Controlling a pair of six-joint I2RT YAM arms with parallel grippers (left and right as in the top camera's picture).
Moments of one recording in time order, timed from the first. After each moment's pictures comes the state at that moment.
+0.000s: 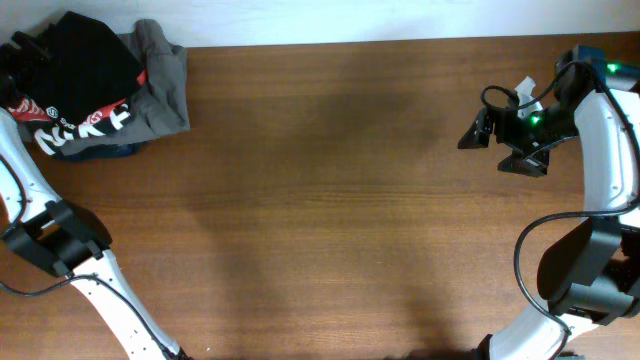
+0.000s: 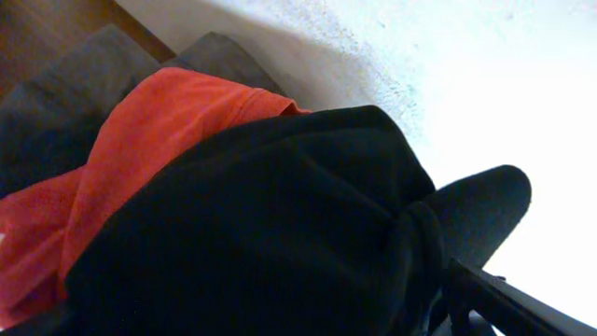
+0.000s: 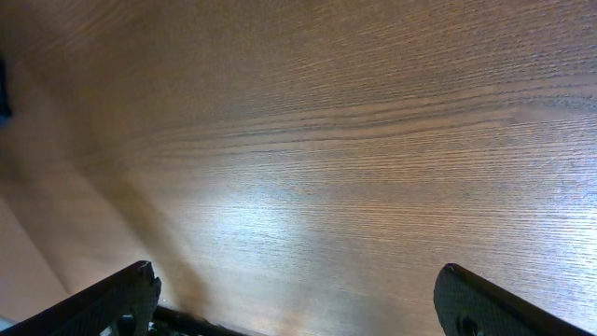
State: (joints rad) left arm 0.58 2.76 2.96 -0.88 0.47 -0.41; right arm -0.27 1.91 1.82 -1.49 -0.49 0.02
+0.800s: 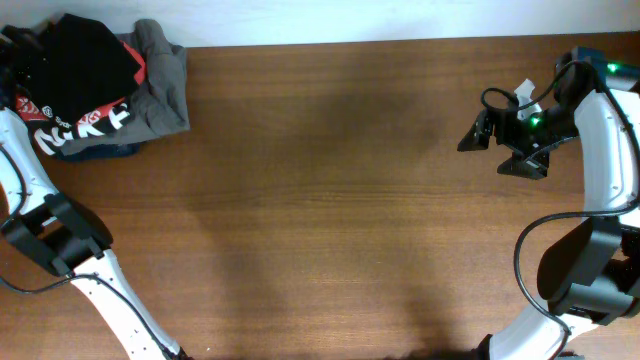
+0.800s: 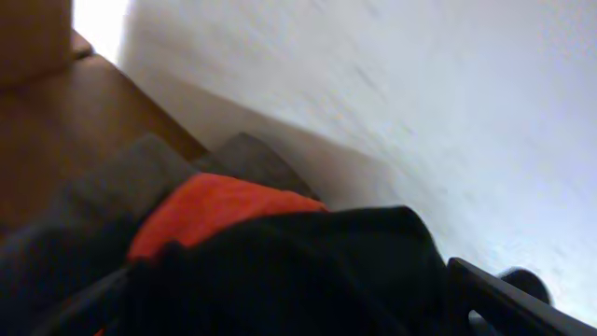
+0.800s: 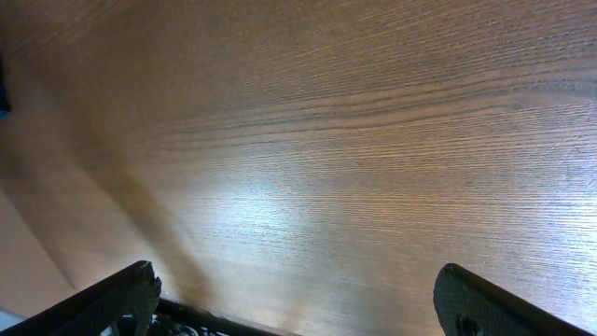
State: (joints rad) left arm 0.58 2.76 2.81 -0.53 0.33 -0.48; right arm -0.27 1.91 1.82 -1.51 -0.49 0.02
